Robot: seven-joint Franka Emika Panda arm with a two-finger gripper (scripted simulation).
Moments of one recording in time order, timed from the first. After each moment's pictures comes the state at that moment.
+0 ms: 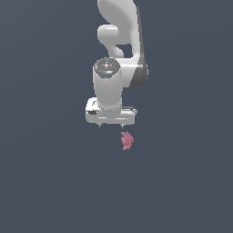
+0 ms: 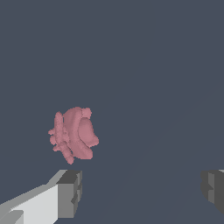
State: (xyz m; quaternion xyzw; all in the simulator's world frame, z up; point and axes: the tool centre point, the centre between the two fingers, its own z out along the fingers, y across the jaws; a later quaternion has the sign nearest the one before) arm -0.001 -0.024 0.159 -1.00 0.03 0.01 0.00
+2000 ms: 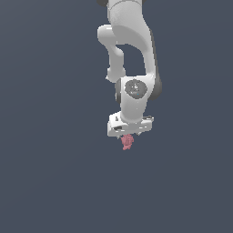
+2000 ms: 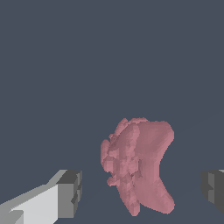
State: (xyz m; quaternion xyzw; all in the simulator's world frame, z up) arm 0.013 0.058 0.096 -1.00 -0.09 0.00 0.00
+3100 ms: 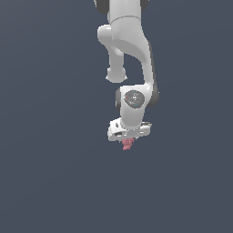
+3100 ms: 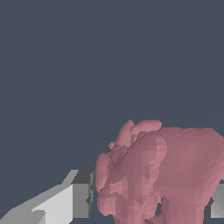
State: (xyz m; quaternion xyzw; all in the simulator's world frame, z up) arm 0.013 0.059 0.054 -1.00 -0.09 0.00 0.00
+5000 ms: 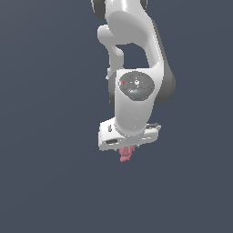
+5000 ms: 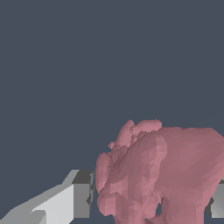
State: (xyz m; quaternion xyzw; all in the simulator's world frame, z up) arm 0.112 0.039 0.181 -1.00 -0.09 0.00 0.00
